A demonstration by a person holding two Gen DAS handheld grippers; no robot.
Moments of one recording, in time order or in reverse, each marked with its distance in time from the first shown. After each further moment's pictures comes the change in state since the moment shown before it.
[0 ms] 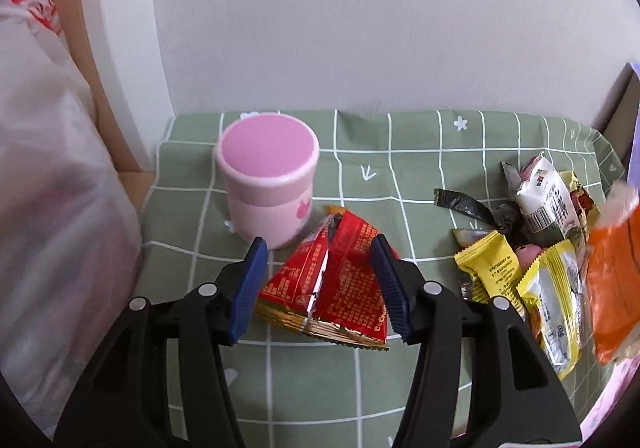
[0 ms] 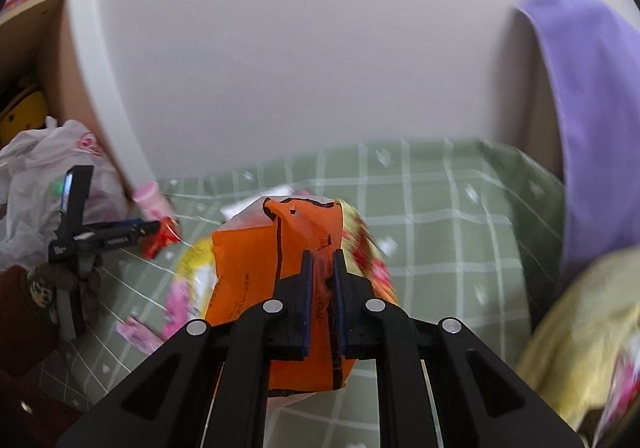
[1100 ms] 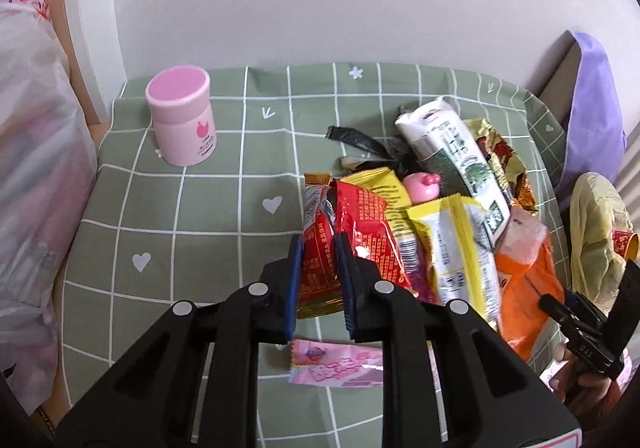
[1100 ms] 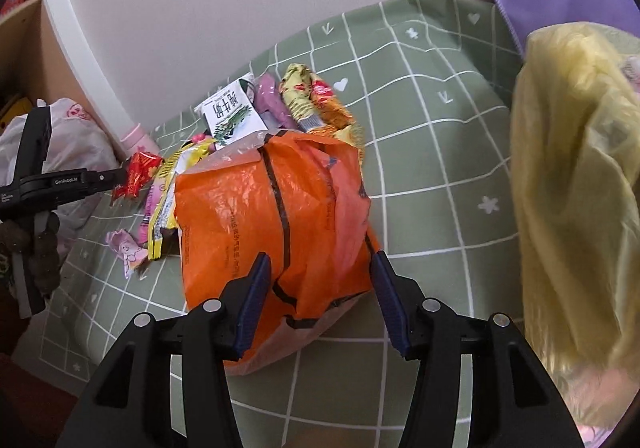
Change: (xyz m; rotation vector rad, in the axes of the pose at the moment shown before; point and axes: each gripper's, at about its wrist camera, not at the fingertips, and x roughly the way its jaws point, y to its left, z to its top) left arm -0.056 -0.051 -0.037 0.031 0.079 -0.146; right arm -0.002 -0.024 -0.119 0.178 0.107 0.023
